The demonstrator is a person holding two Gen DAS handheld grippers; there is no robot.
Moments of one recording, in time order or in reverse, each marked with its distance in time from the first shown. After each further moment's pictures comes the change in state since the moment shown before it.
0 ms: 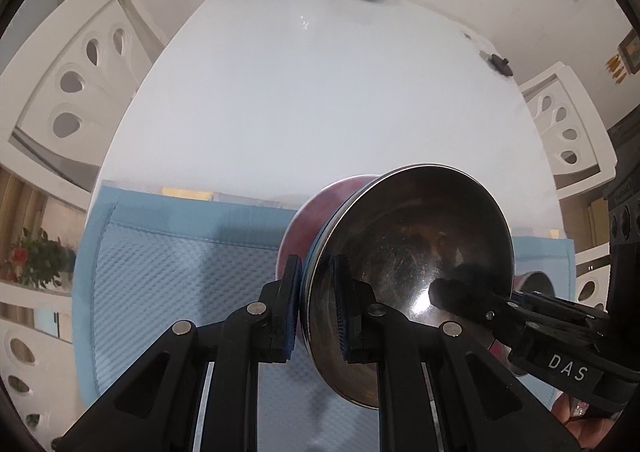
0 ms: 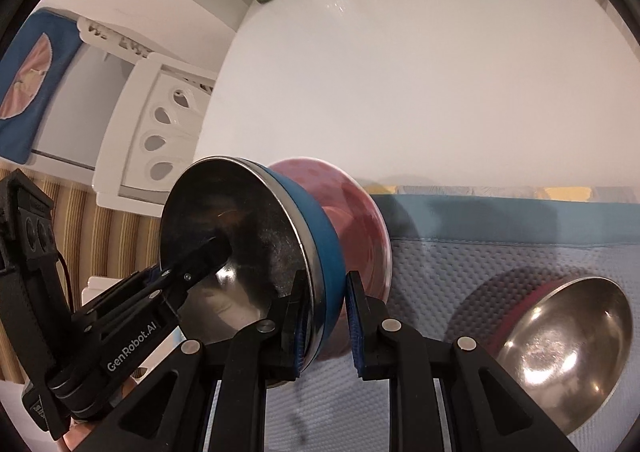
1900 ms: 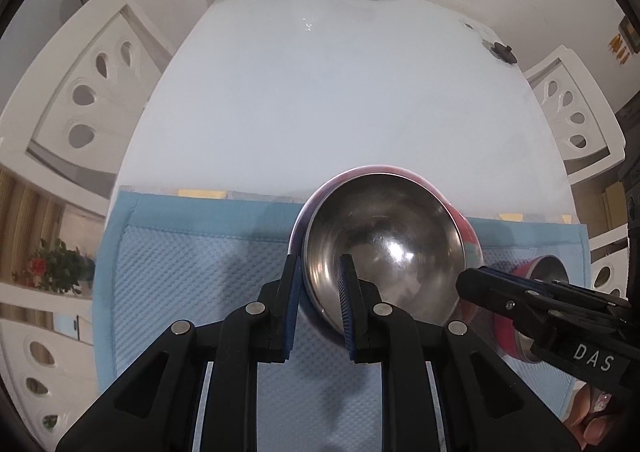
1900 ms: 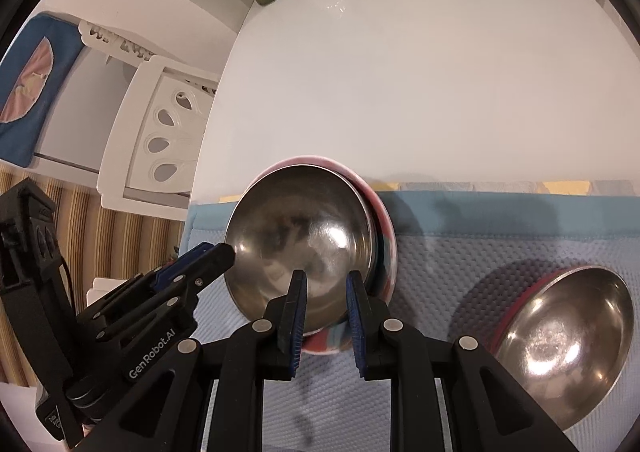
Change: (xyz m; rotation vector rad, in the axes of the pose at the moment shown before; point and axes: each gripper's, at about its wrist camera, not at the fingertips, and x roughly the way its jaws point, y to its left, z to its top) left arm -0.016 -0.003 -0.008 0.045 -0.007 0.069; right arm -0.010 0.003 -0.004 0.009 -0.010 0.017
